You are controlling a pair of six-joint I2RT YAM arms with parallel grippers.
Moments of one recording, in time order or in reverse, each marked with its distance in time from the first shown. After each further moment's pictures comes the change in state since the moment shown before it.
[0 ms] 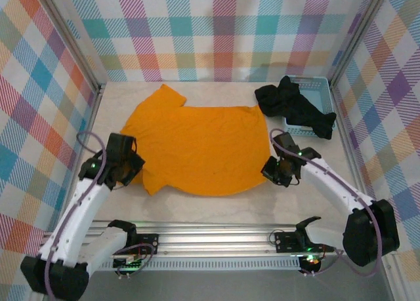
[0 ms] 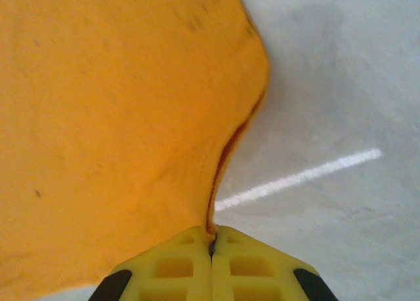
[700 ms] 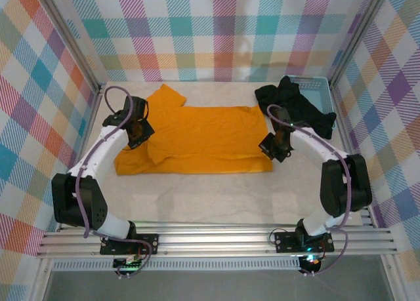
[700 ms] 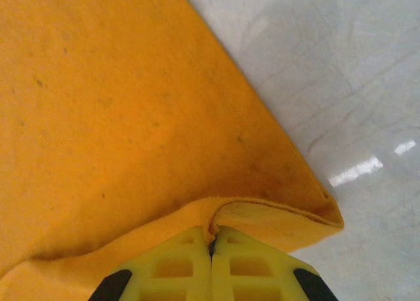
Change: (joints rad) left arm 0.087 0.542 0.290 0.209 -0.041 0.293; right arm -0.124 0.404 0.279 0.091 0.007 0.010
